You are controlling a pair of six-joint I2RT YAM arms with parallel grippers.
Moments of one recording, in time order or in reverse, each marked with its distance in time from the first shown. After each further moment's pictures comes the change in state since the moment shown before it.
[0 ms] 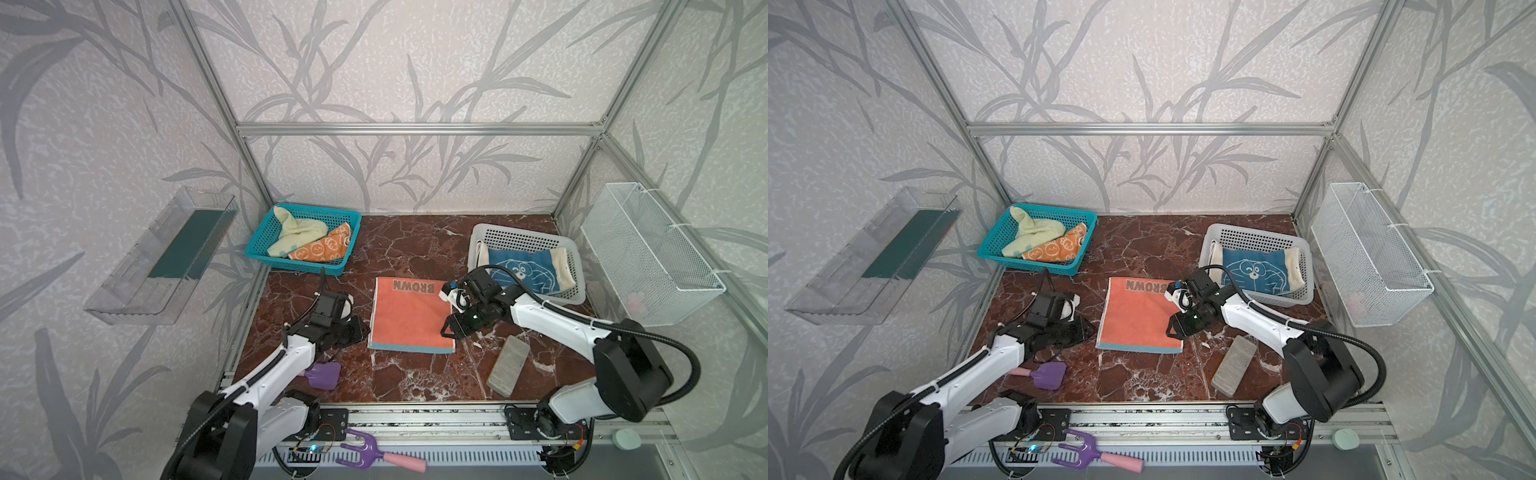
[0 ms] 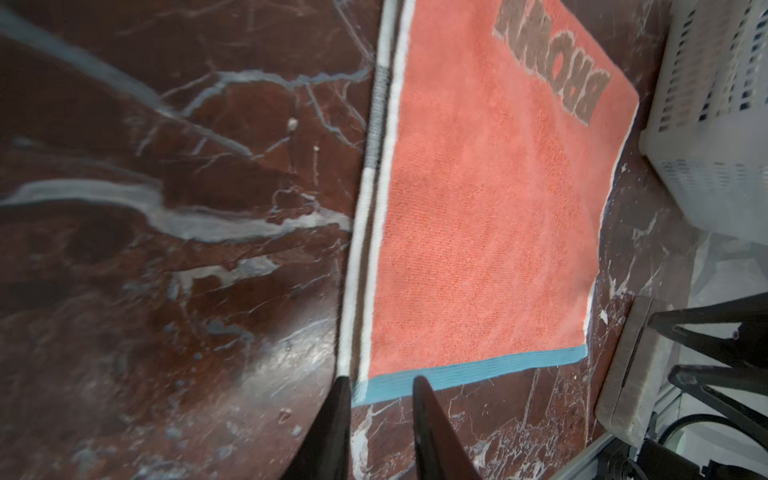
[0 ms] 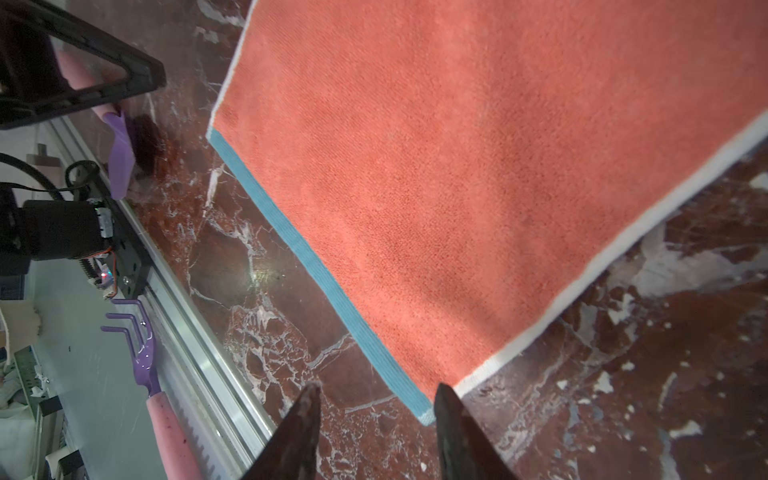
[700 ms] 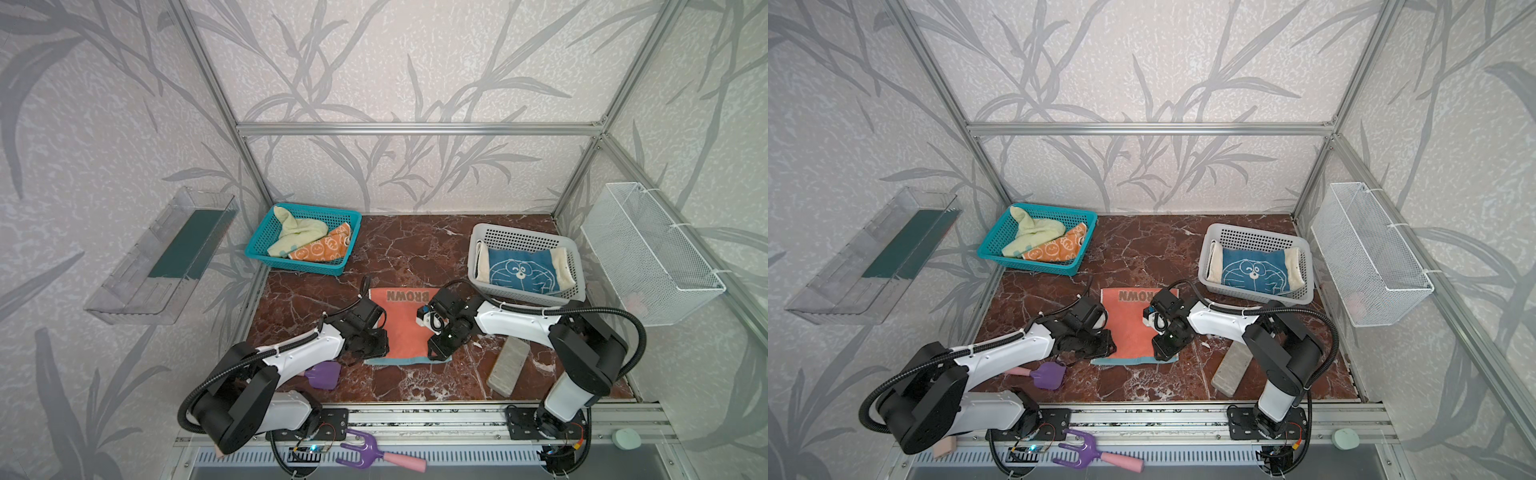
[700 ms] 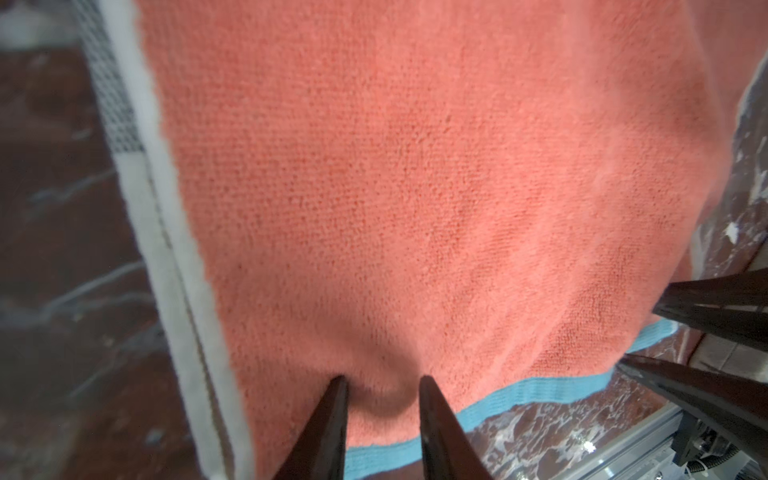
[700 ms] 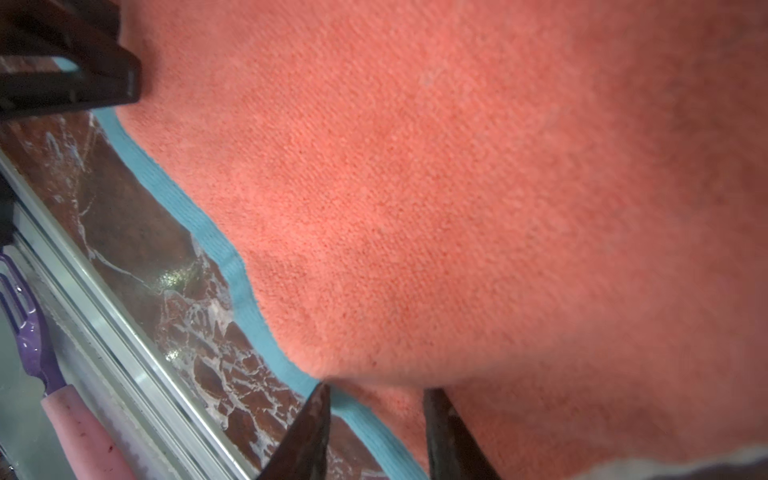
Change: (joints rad) left arm -0.289 0.165 0.068 -0.126 -0.151 -0.116; right arm 0.229 0.175 0.064 -0.045 0.141 0.022
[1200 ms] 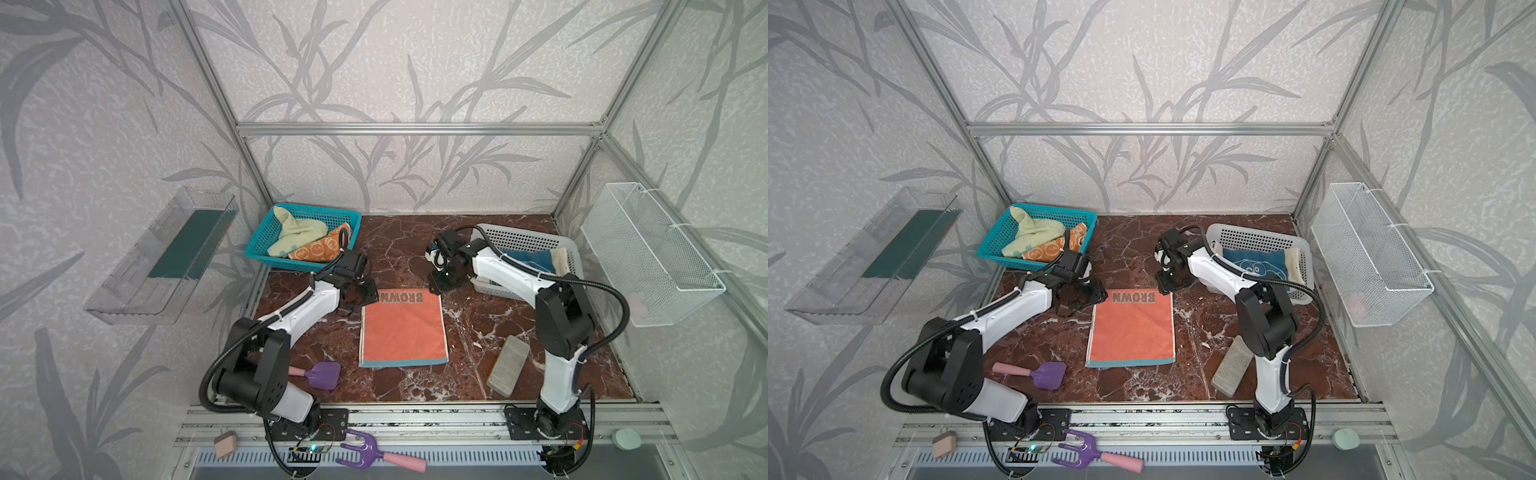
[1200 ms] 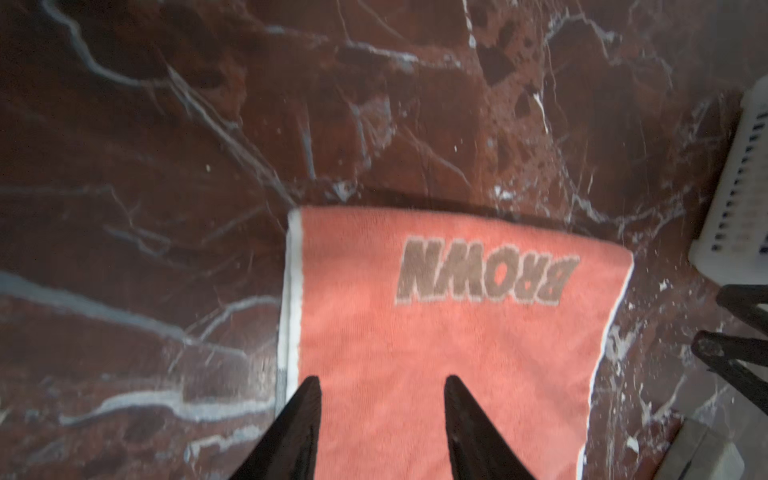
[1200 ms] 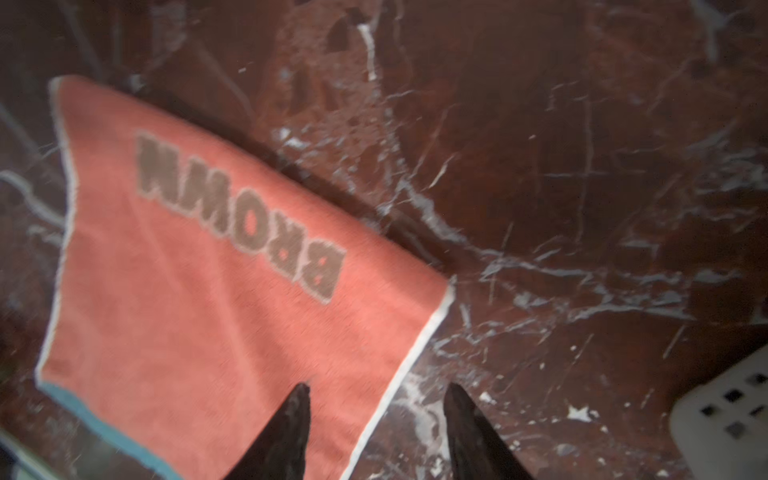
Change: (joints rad) left arm 0.290 0.257 0.415 -0.012 -0.084 0.132; right arm -0.269 0.302 0.621 -0.219 0.210 -0.019
